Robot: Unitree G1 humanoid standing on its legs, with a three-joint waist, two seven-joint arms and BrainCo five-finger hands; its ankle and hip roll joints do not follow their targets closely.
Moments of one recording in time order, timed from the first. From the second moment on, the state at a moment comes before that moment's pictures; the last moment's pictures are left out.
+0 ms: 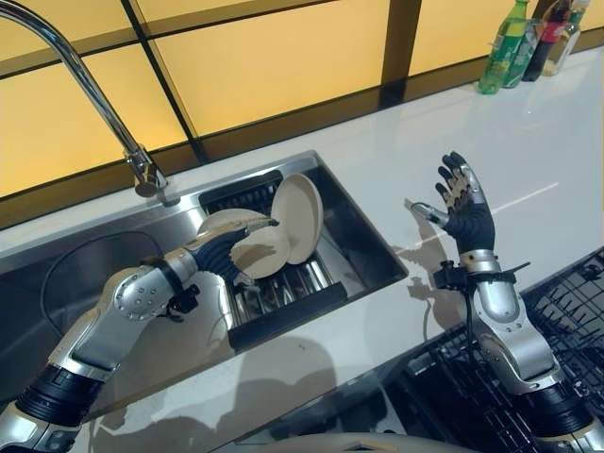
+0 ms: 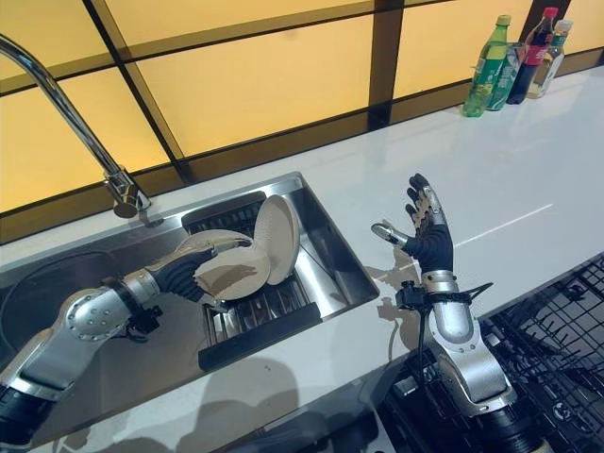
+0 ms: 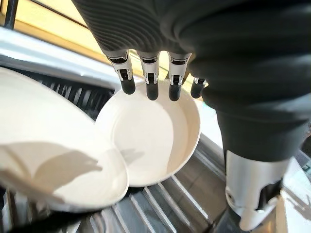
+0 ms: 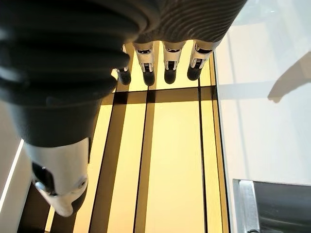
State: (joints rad) left arm -0.11 0.86 -0.20 -0.24 0.14 -0.08 -0.40; right arm -0.05 -0.56 0.17 -0.28 0.42 -0.11 -0.34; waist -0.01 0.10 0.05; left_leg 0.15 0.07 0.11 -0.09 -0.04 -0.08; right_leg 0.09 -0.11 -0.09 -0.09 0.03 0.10
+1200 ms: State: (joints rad) left arm -0.13 0.80 -0.44 0.07 0.67 -0.09 0.31; right arm -0.09 -0.57 0.21 -0.27 0.39 -0.15 -0.34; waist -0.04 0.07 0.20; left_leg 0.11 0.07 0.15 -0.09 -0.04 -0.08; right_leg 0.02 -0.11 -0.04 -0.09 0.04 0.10
